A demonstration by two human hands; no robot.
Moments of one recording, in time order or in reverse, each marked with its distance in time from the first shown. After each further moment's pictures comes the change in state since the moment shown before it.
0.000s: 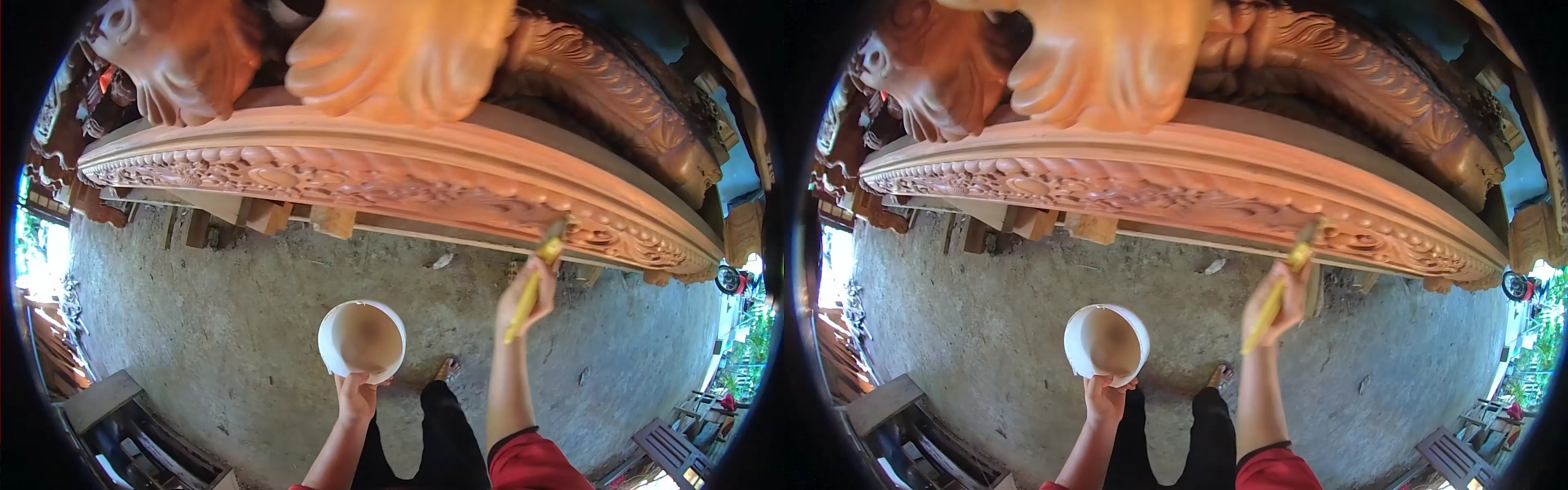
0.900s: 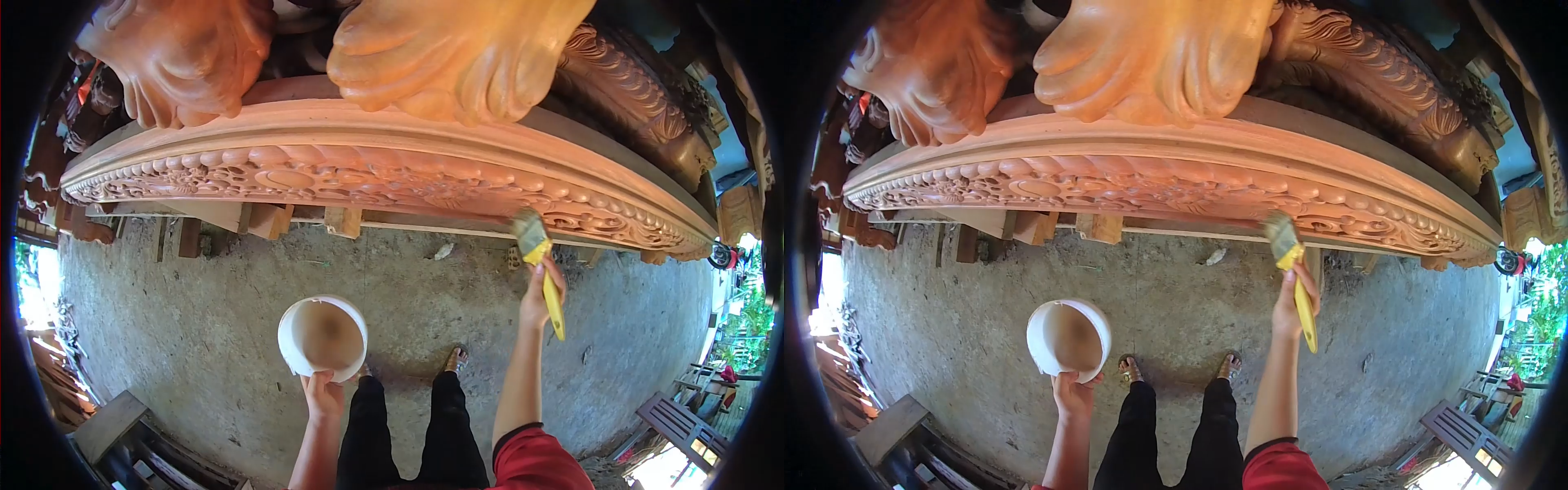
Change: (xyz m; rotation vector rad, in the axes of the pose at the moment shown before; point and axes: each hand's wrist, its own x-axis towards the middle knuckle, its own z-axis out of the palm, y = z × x) left_hand 0.030 0.074 -0.058 0.093 0.065 0.087; right_hand -0.035 0.029 -0.006 0.190 -0.102 0.212
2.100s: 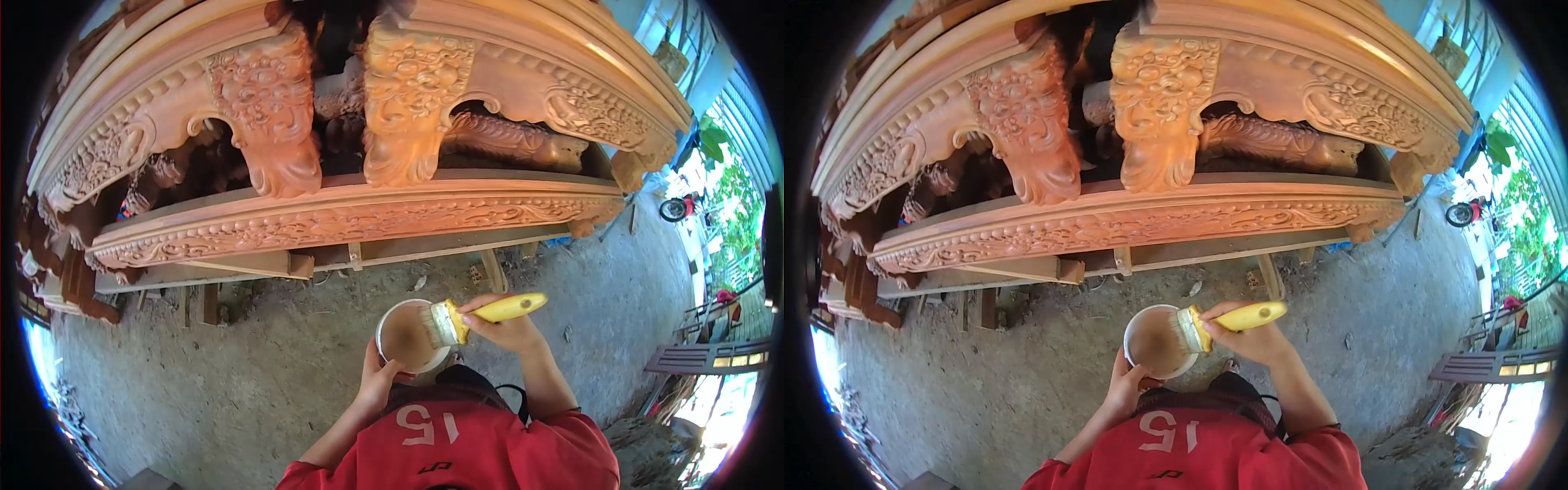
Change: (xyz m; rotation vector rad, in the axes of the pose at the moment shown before) left_hand -0.135 0.169 0.045 0.326 -0.598 -0.353; right_hand -0.035 -0.392 -0.081 -0.007 -0.867 0.135
